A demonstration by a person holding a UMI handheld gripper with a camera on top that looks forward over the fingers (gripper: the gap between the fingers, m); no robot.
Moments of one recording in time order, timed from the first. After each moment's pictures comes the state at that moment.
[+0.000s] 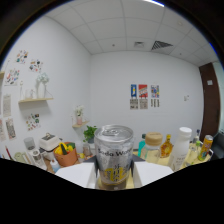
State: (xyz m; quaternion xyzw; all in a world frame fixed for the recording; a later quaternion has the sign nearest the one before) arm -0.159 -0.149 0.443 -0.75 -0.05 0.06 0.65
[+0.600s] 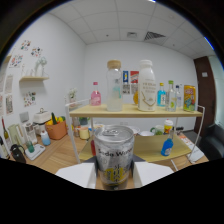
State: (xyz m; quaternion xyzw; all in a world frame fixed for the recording) arm -0.068 -0.238 0.266 -0.78 -0.04 0.03 0.62
